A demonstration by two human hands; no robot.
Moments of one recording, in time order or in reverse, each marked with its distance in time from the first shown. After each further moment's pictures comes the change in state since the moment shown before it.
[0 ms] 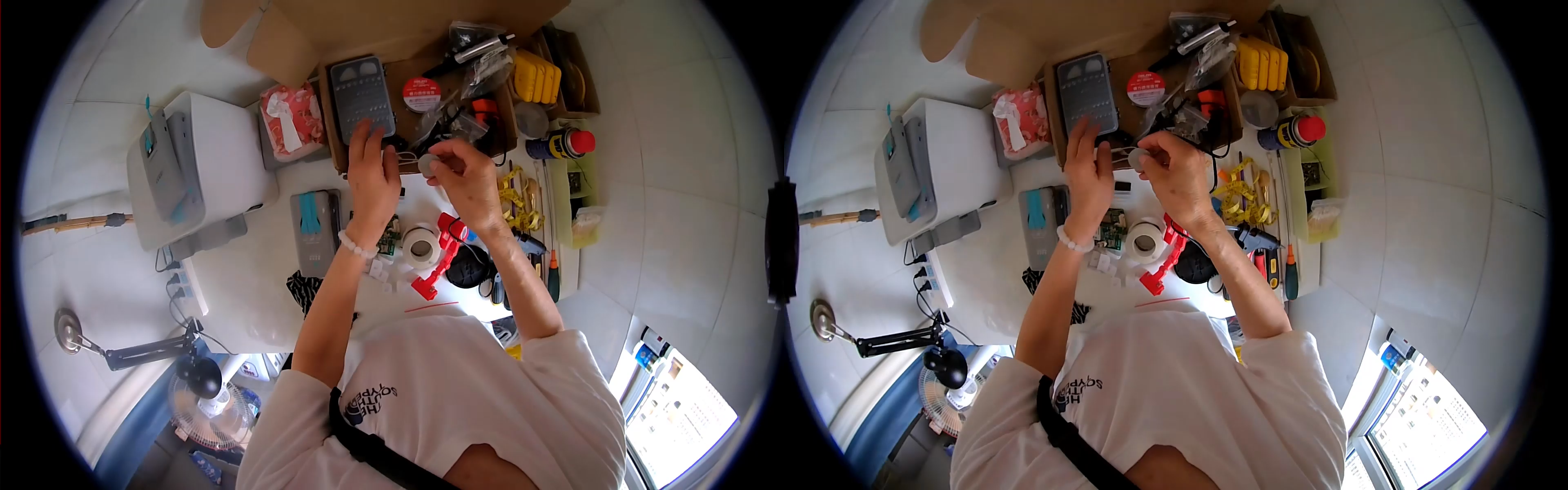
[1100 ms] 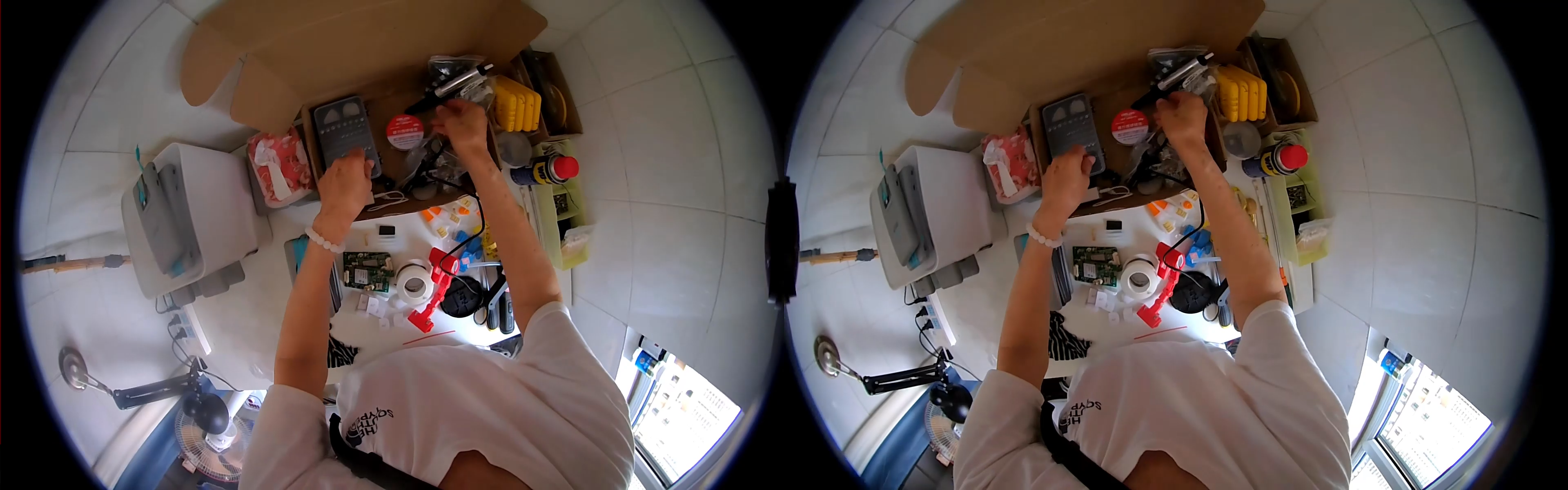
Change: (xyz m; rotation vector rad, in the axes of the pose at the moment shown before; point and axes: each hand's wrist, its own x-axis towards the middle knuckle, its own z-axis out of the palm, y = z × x) left_hand 0.067 -0.028 0.002 0.426 -0.411 -0.056; right_hand 0.157 0.065 -0.032 0.029 0.307 0.028
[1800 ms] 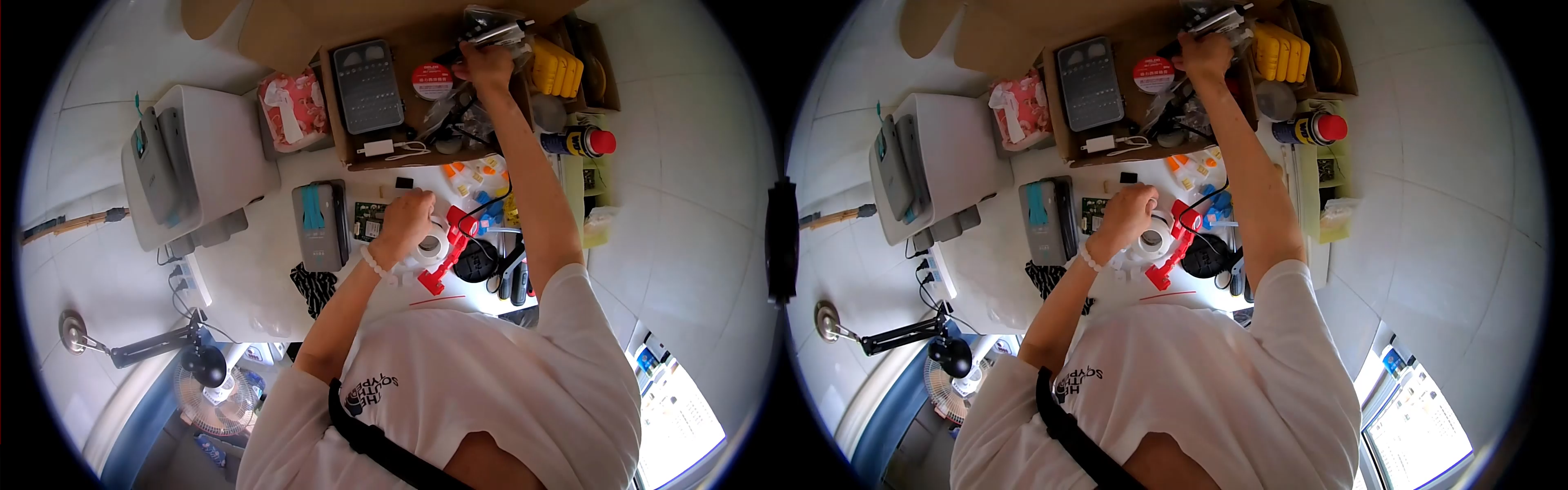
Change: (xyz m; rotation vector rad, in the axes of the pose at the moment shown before) left_hand -0.124 0.024 0.069 -0.287 -0.270 0.140; right_hand 0.023 -0.005 0.021 -0.017 0.021 0.102
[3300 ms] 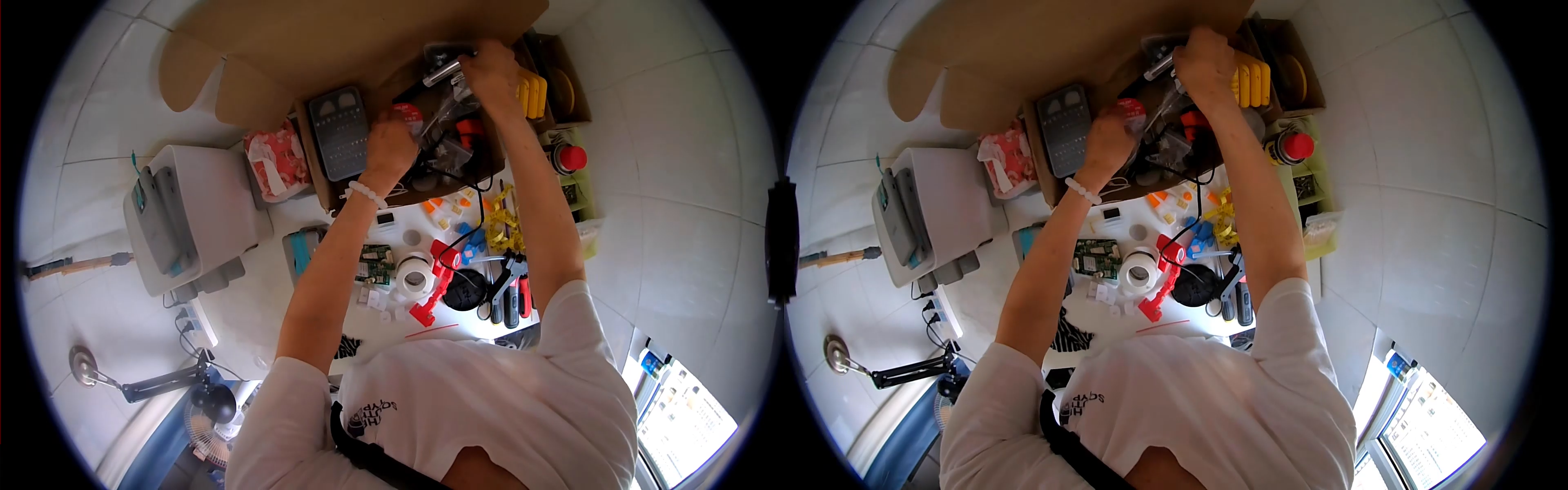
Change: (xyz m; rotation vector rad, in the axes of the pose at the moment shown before) left_hand 0.170 0.003 -0.053 0.177 0.285 0.008; right_hand 0.012 -0.074 -0.050 -0.909 0.174 -0.351
